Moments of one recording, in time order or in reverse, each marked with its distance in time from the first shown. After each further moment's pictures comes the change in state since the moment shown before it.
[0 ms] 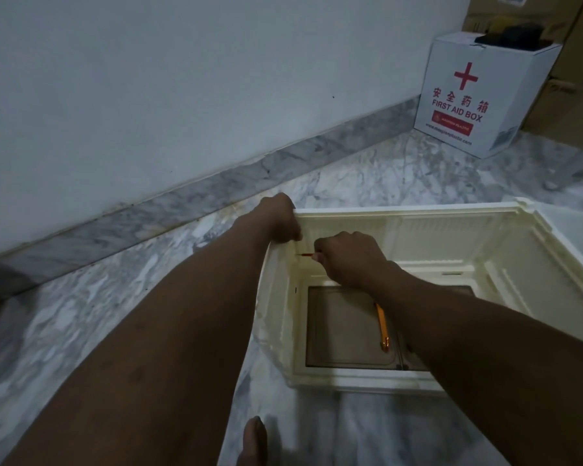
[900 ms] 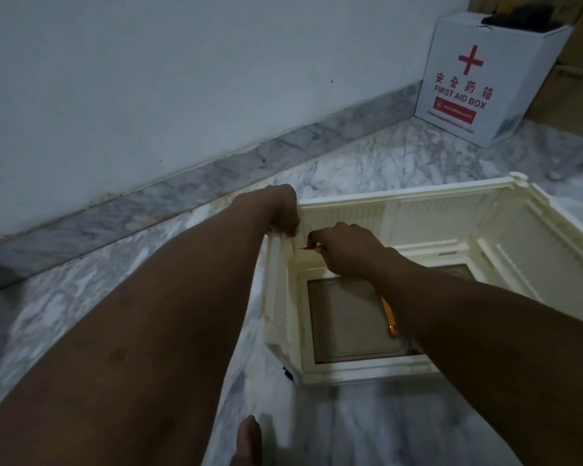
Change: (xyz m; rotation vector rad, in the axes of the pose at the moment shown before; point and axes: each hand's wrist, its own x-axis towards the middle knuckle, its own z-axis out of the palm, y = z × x) left_hand 0.016 0.009 -0.004 0.149 -0.139 0.028; right_hand 0.013 0.011 0.011 0.116 -0.120 -0.002
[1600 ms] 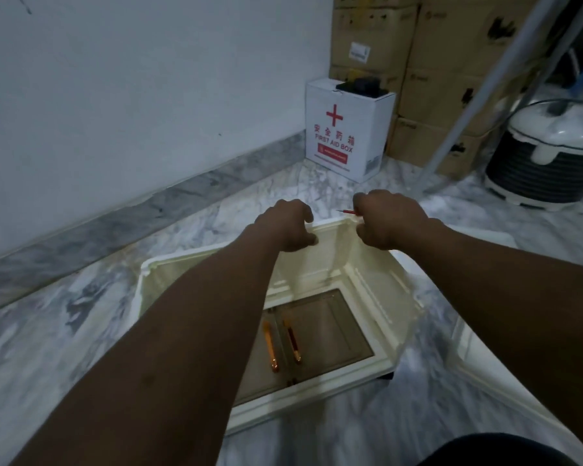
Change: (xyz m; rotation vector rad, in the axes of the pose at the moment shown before) left_hand 0.013 0.208 0.005 -0.115 0.197 0.411; right_hand -0.123 0.175 -0.163 -0.293 0.085 0.479
